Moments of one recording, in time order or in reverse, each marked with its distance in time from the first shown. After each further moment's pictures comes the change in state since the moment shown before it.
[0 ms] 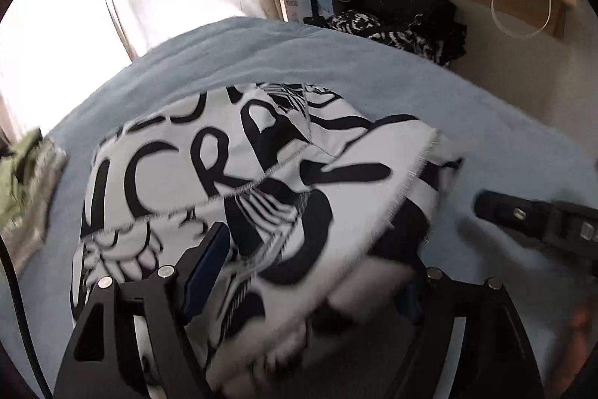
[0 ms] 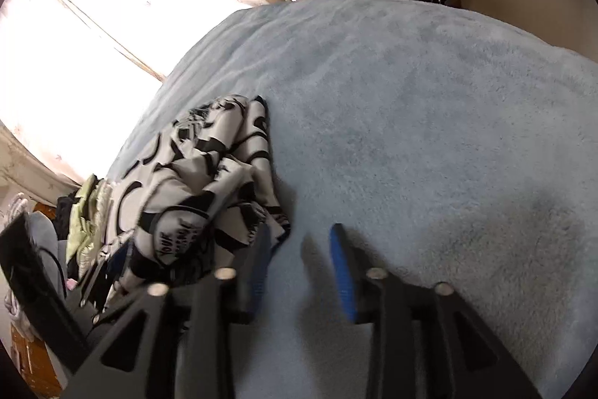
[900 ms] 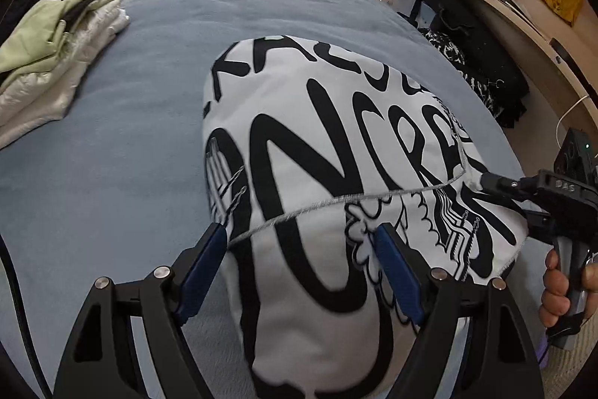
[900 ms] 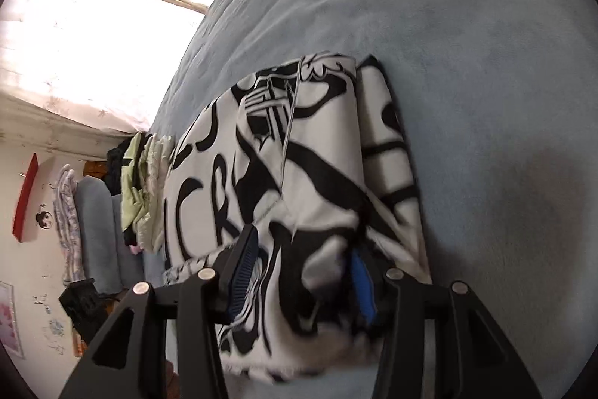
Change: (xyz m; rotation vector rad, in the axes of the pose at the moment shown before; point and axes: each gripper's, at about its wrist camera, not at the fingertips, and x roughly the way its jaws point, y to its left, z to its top) left arm -0.011 0.175 -0.024 -0.448 0.142 -0.044; right arm 0.107 0.066 0.080 -0.022 0.371 0.225
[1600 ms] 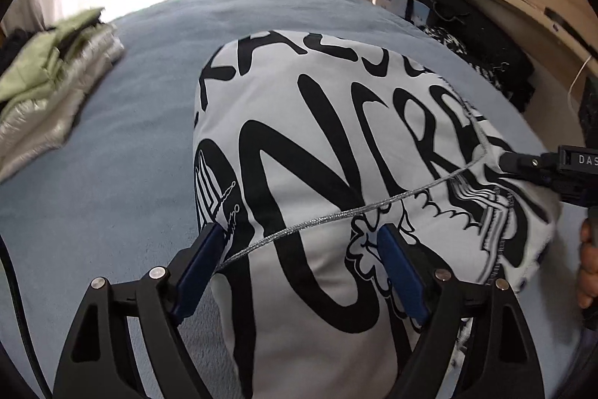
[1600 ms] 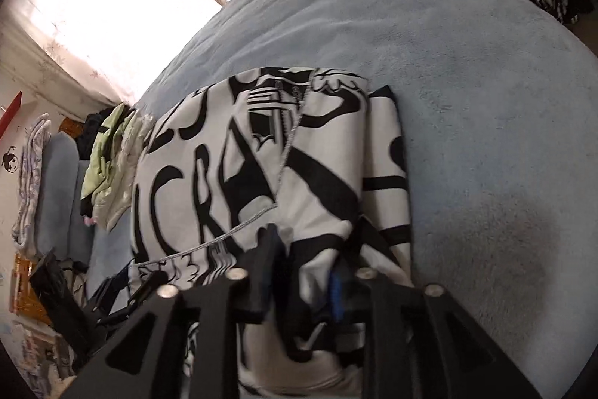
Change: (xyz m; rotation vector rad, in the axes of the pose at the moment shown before) left arm 0.024 -0.009 -0.015 0.100 -0.064 0.049; right arm 0.013 0.017 -0.006 -0.226 -0.062 -0.111
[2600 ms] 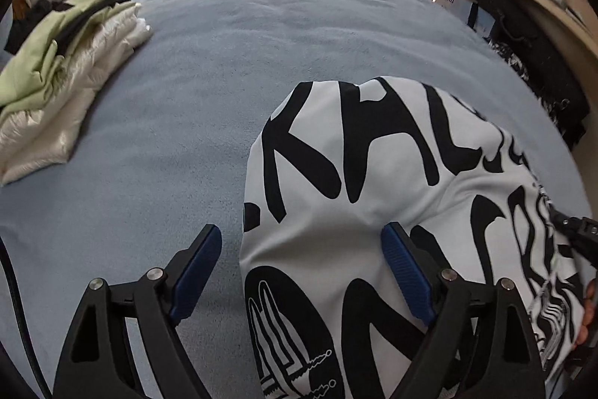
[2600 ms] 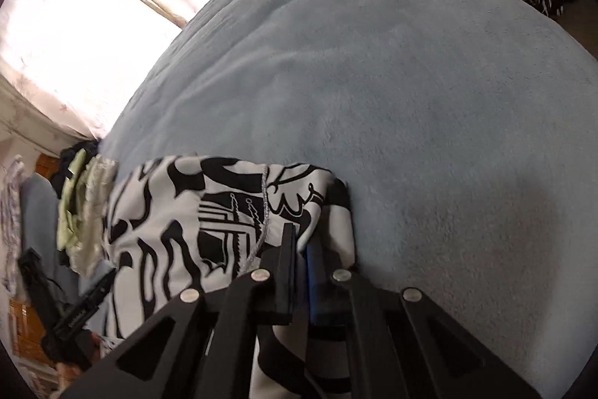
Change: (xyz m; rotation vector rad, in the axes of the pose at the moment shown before) left arm 0.068 0.044 0.074 -0.118 0.048 0.172; right arm 0.038 -0.046 0.057 0.076 -0.062 -0.097
